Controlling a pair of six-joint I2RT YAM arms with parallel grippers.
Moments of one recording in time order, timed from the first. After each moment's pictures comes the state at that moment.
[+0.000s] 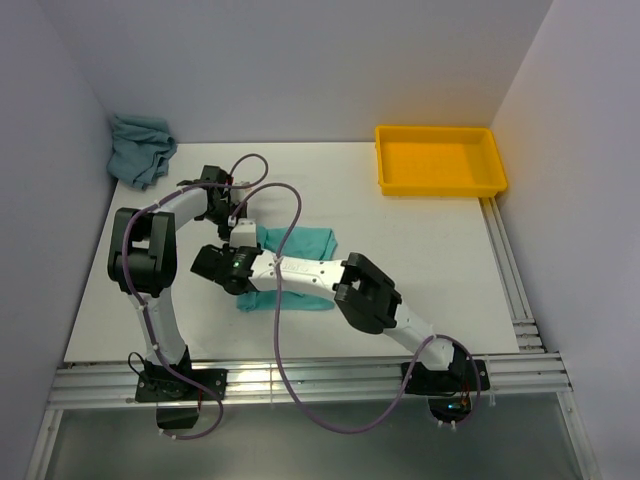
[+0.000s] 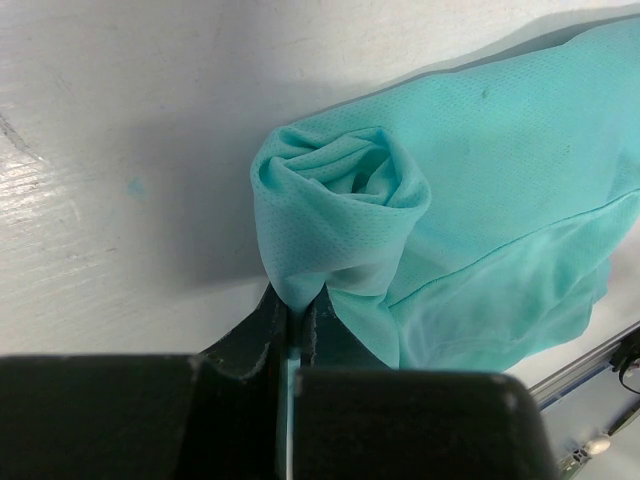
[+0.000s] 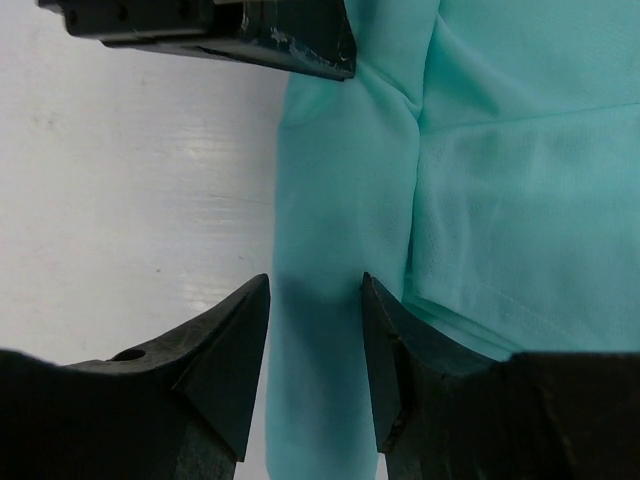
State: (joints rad) left arm -0.16 1.98 1.35 -0.66 0.43 -0.13; right arm 1.21 2.36 2.06 -0.83 0.68 1.06
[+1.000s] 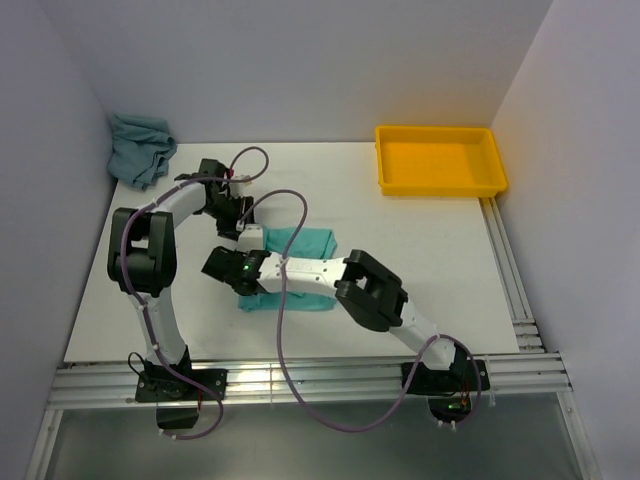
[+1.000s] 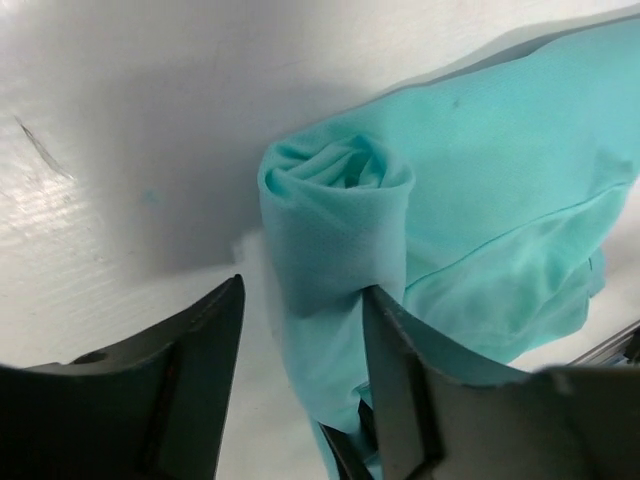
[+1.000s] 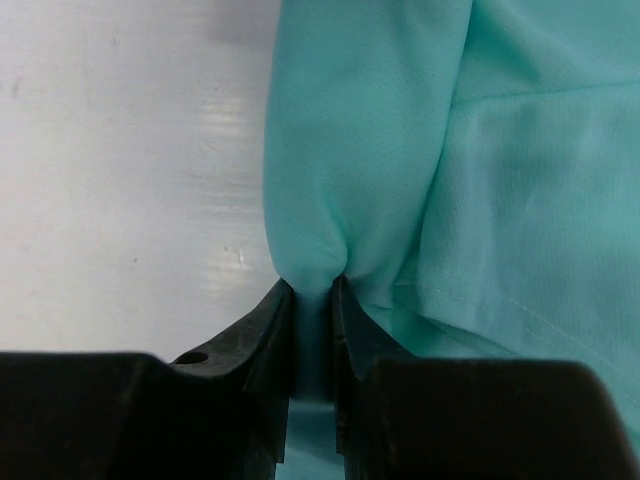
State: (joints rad) left arm -0.16 1.98 1.41 -0.70 0.43 -0.08; right arm 1.19 2.37 1.95 -0.73 0.59 1.06
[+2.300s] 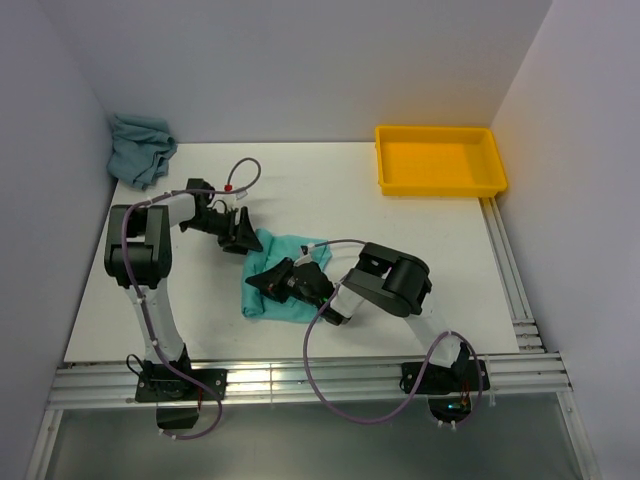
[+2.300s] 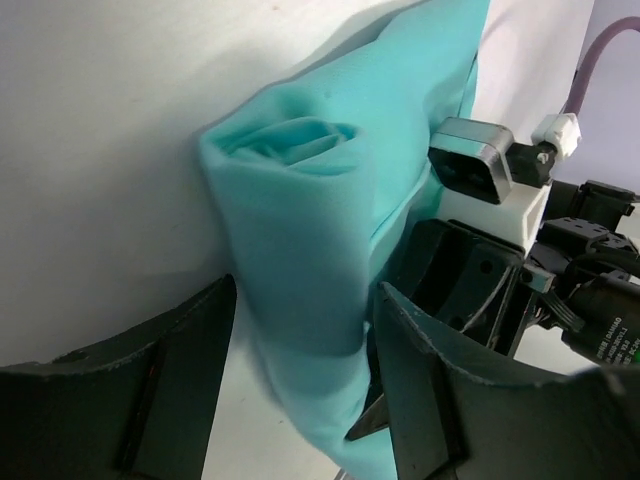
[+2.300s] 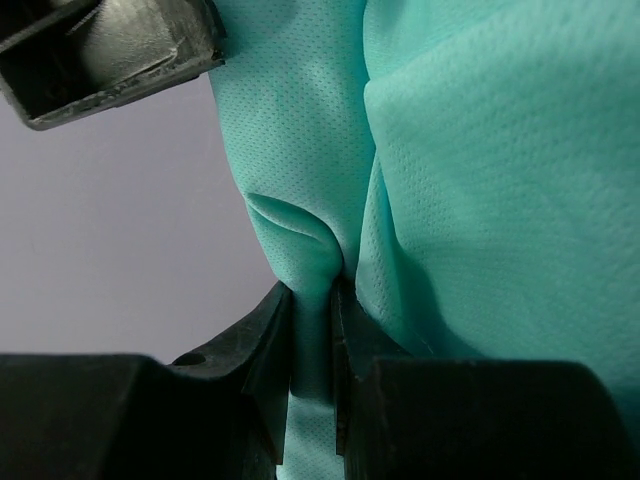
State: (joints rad) left arm -0.04 2.05 1.29 -0.65 0.93 0.08; right arm 1.01 2.18 0.82 1.13 0.01 1.58
